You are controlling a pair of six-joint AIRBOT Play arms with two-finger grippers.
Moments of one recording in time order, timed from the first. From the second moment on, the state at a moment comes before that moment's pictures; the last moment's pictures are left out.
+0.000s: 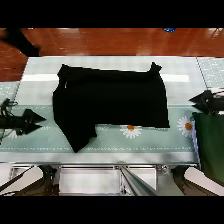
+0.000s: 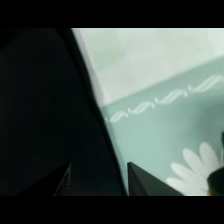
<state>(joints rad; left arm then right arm) 0.69 -1.17 0.62 0.95 -1.26 -1.27 -0.65 -1.20 0.85 -0.85 1.20 1.24</state>
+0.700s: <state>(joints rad) 0.53 -1.31 0.51 0.65 -1.03 -1.15 -0.66 -1.14 0.70 -0.82 1.17 1.20</state>
